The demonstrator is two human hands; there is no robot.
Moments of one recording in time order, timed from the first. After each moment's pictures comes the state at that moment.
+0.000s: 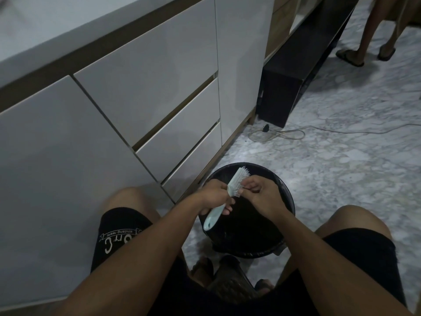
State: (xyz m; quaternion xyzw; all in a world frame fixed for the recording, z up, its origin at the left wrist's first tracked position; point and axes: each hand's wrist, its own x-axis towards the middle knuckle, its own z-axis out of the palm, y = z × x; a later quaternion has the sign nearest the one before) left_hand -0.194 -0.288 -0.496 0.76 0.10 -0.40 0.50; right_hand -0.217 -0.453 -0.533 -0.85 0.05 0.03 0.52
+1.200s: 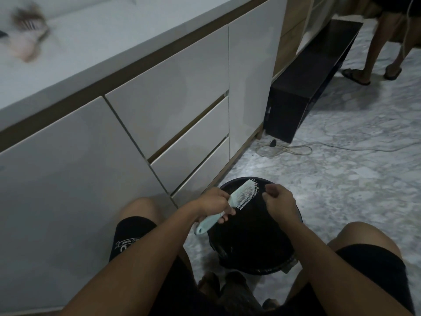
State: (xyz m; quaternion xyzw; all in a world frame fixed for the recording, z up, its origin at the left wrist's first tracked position) left_hand -0.187 -0.258 -0.474 0.78 0.06 -0.40 0.48; right_hand -0.206 -0.456 -0.510 -0.82 0.24 0.05 0.52
